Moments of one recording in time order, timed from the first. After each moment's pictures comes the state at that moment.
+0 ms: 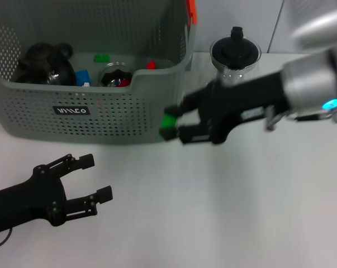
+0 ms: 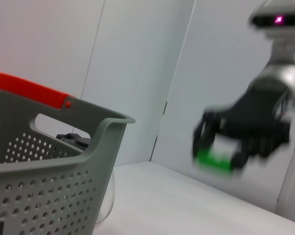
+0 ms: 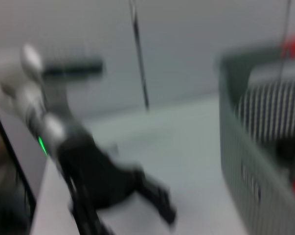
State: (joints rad) left arm -0.34 -2.14 0.22 0.63 2.21 1.87 -1.11; right arm 0.64 2.10 -1.26 -1.20 -1.93 -1.51 1.93
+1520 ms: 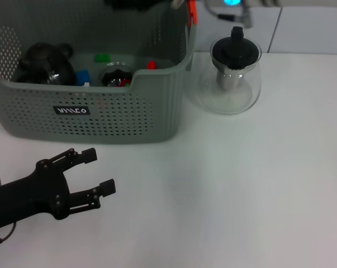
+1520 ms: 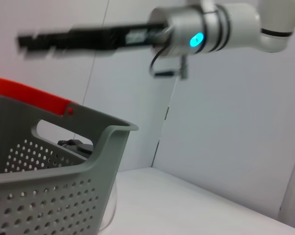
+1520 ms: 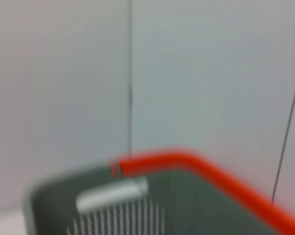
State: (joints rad) left arm -0.35 -2.14 0.21 0.62 2.19 1.85 -1.12; right arm 1.00 2.10 -1.29 -0.81 -1.79 -0.82 1.87
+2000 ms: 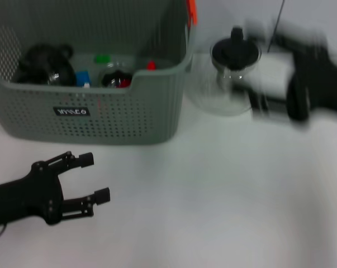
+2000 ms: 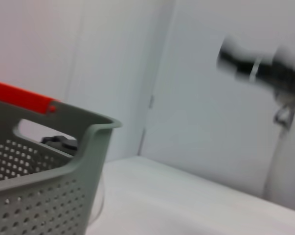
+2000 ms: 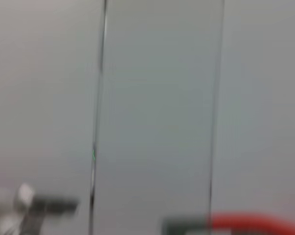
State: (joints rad) left arm -0.35 -2.12 0.25 0.65 2.20 1.89 -1.11; right arm 0.25 2.08 -1.15 -1.10 -1.37 -1.57 1.35
